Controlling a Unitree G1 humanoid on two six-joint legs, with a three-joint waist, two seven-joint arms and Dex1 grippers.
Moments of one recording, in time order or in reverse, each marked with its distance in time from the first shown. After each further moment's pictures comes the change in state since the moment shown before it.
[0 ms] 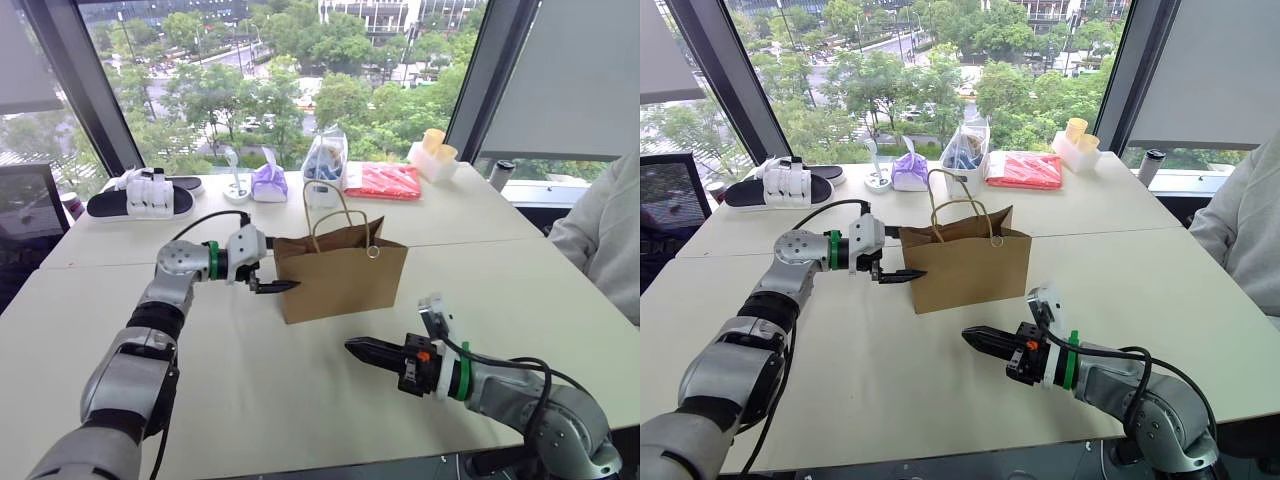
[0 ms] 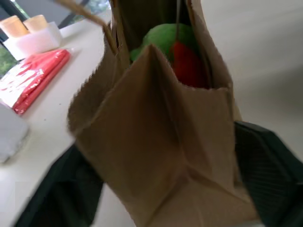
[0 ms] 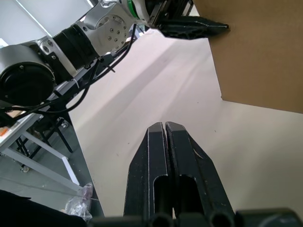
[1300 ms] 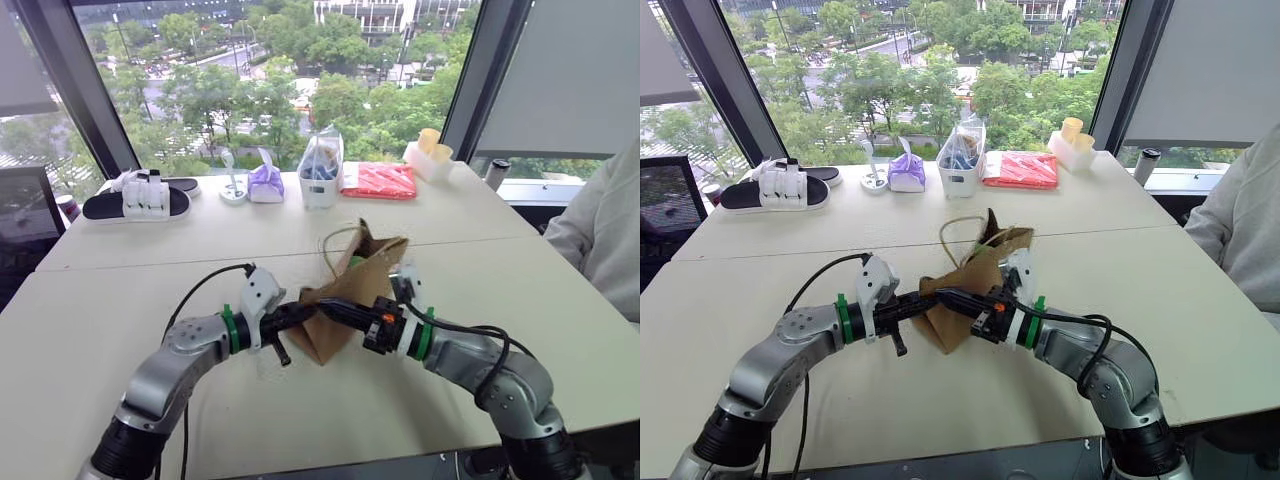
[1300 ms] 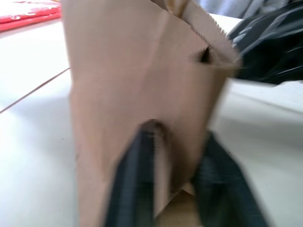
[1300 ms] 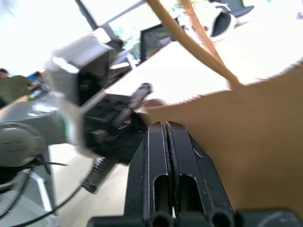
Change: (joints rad) left arm 0.645 -0.013 -0.042 -1.242 -0.266 0.978 0.545; right arm -0.193 0.161 0.070 0.067 -0.075 -0.036 -0.076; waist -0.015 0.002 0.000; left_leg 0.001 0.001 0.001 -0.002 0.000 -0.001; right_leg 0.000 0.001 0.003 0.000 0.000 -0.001
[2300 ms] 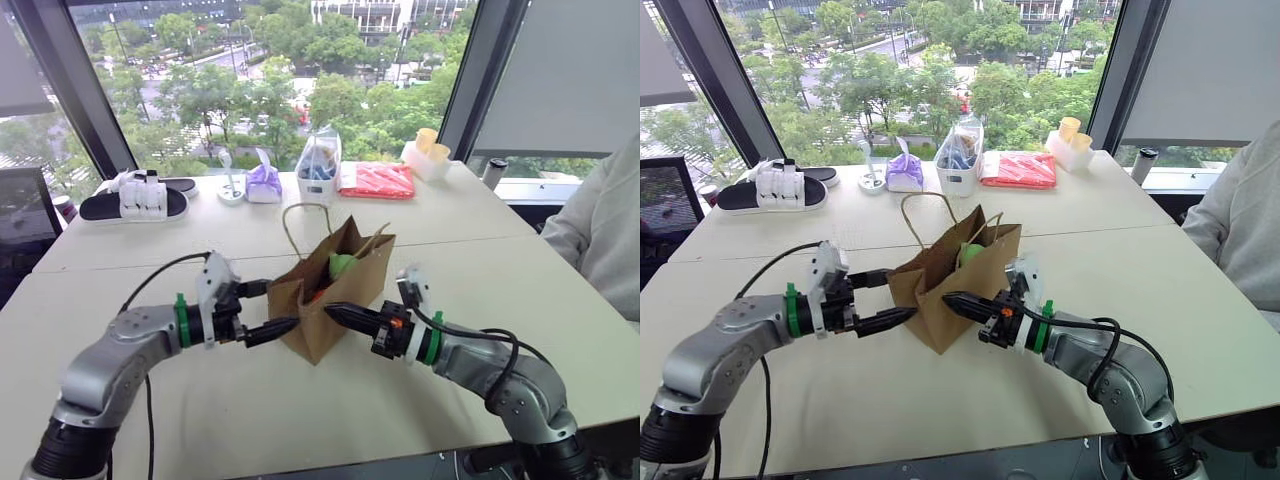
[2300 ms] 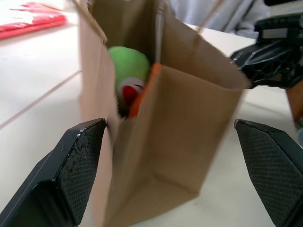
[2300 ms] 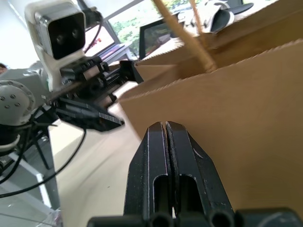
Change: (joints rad) left arm 0.031 0.140 0.177 -0.065 -0.206 0.111 -0.149; right arm 0.008 -0.053 0.035 0.012 -0.005 -0.039 -0.005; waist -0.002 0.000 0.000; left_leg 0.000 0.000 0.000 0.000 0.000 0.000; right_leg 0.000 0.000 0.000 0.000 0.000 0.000
